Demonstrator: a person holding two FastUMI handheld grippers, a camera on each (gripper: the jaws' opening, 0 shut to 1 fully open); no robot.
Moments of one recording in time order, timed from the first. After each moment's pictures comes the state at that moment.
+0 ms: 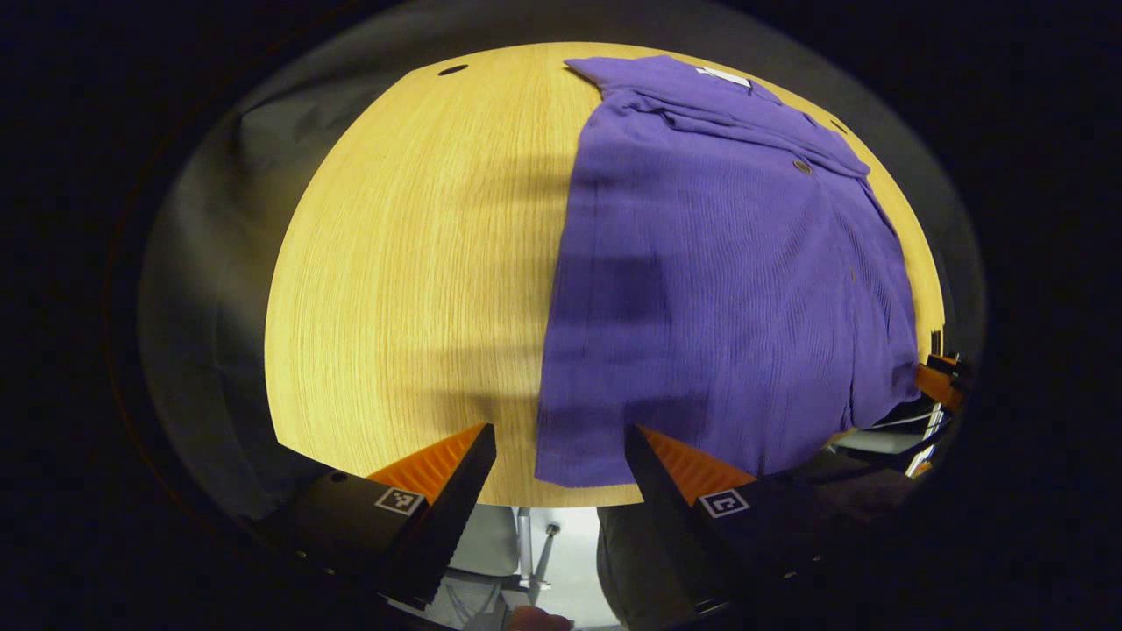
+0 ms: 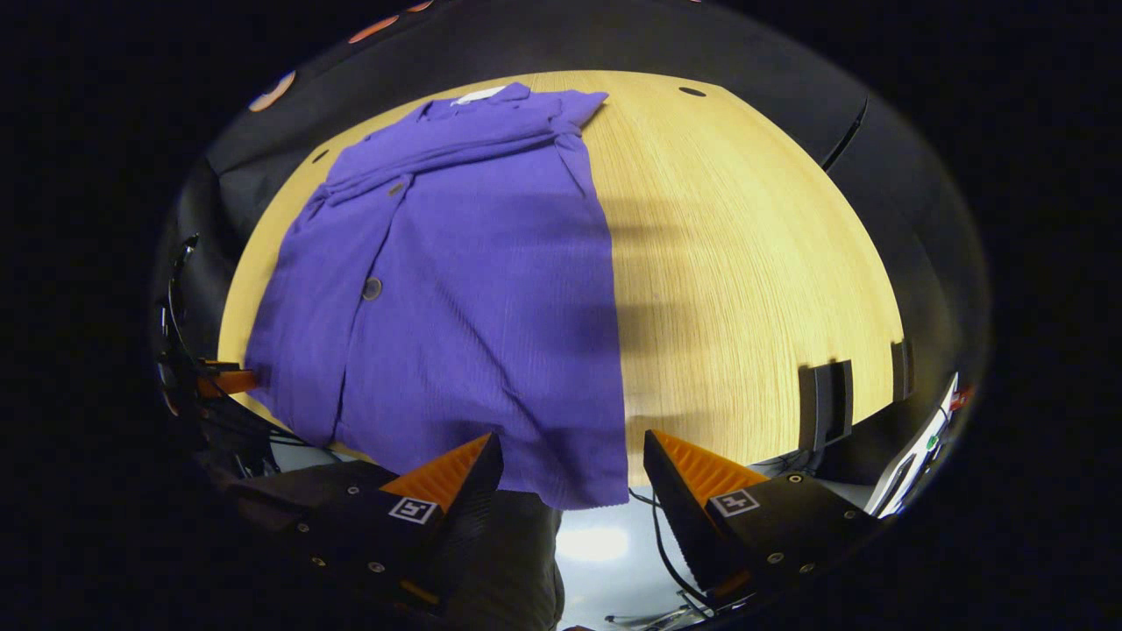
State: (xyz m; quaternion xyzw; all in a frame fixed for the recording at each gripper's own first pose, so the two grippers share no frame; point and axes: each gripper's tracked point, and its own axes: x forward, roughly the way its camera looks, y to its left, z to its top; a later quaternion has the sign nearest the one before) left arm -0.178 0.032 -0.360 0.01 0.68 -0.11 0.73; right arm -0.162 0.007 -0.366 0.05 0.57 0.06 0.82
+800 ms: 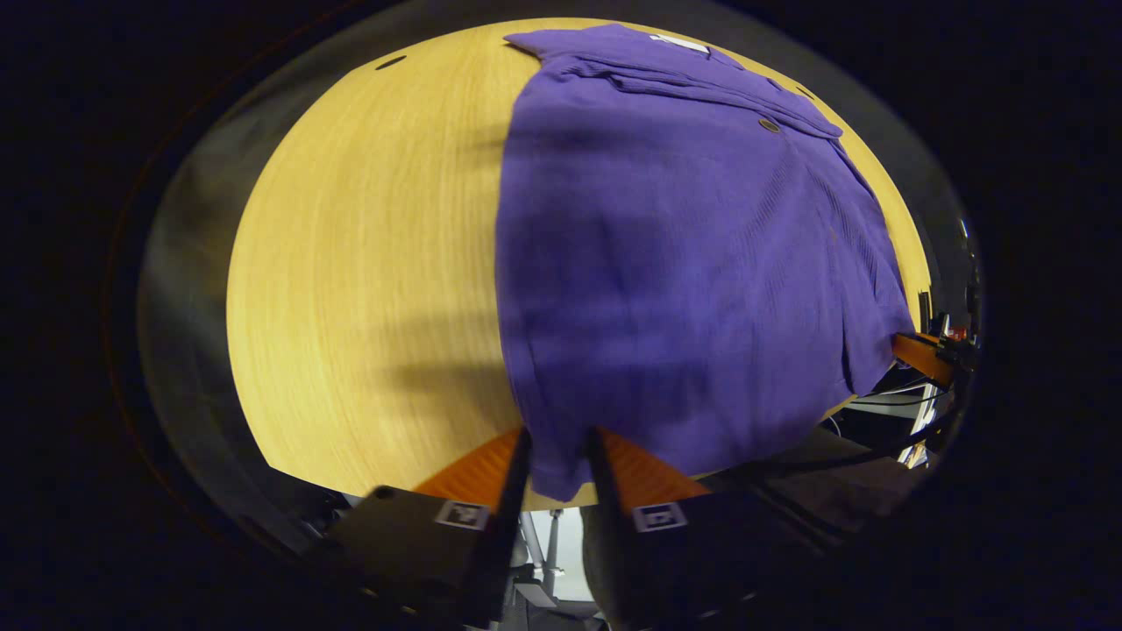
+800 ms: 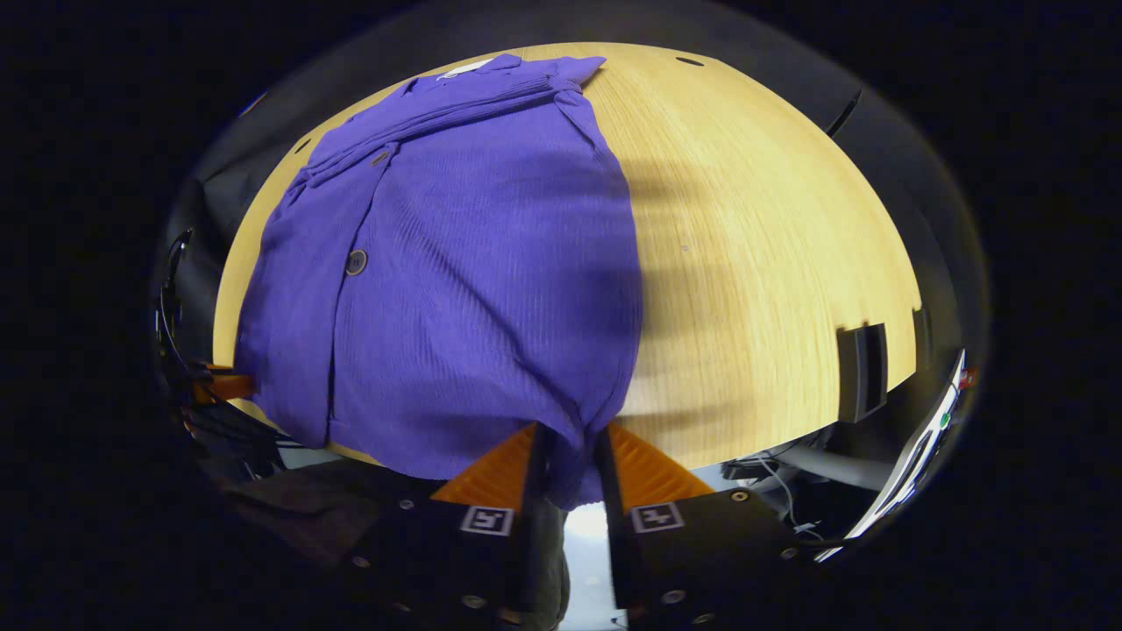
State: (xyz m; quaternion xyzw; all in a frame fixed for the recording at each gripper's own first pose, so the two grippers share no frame) left arm -0.182 -0.005 -0.368 0.00 0.72 -0.16 0.67; right arm -0.169 0.033 -0.385 0.09 0.61 0.05 0.79
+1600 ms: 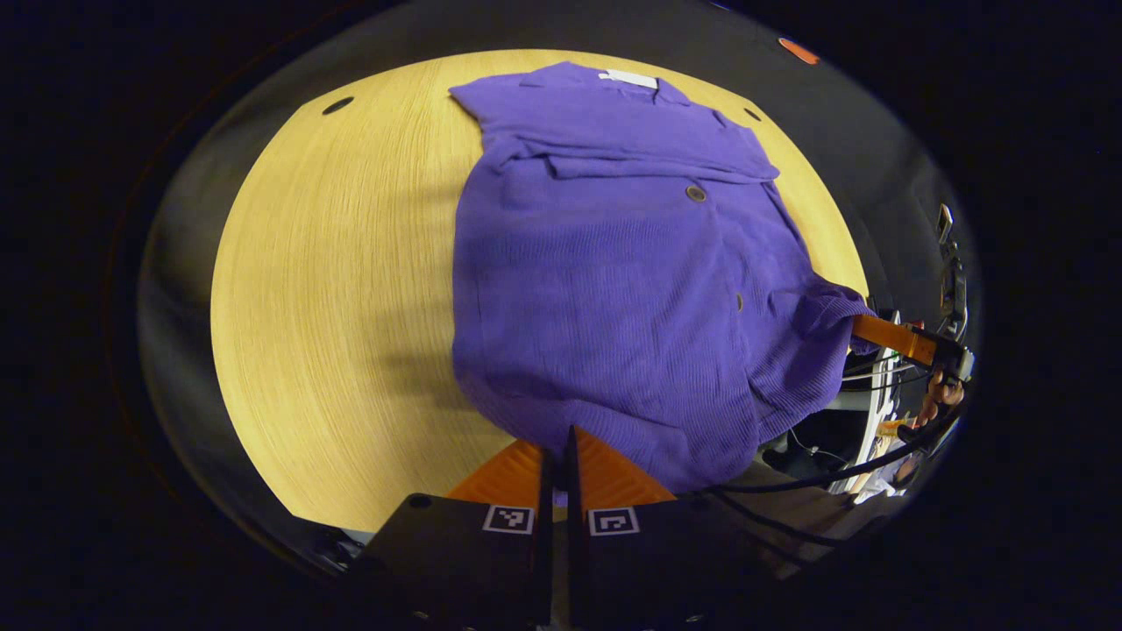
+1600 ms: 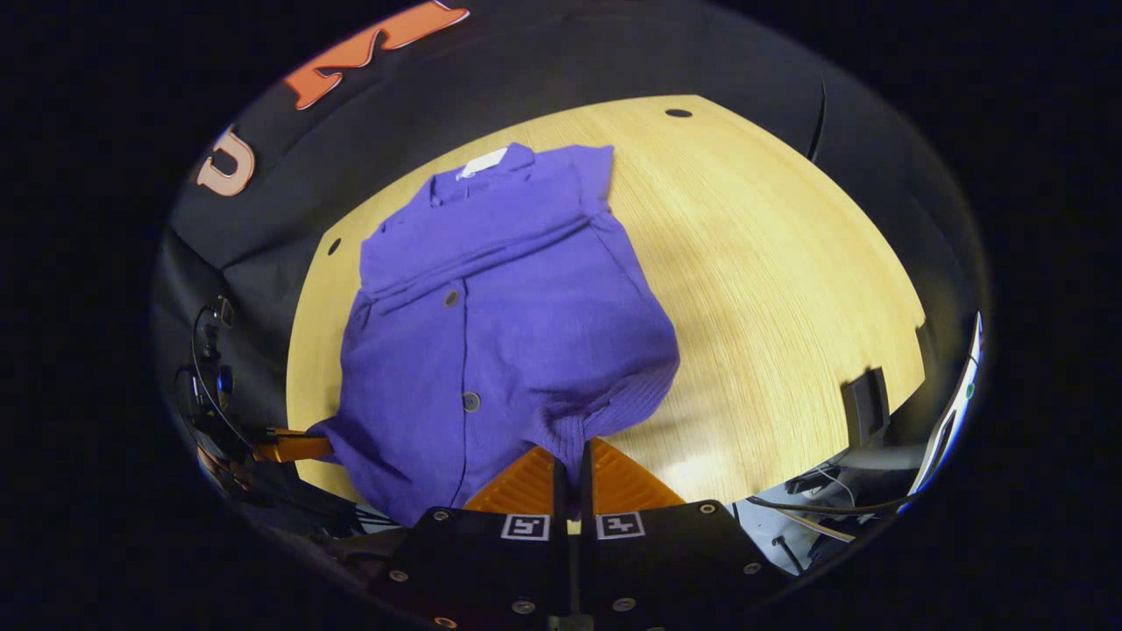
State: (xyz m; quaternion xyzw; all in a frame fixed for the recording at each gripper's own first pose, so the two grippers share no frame) left arm -0.100 -0.024 -0.295 -0.03 0.67 -0.26 0.70; right arm -0.084 0.066 -0.277 0.18 0.51 0.05 0.84
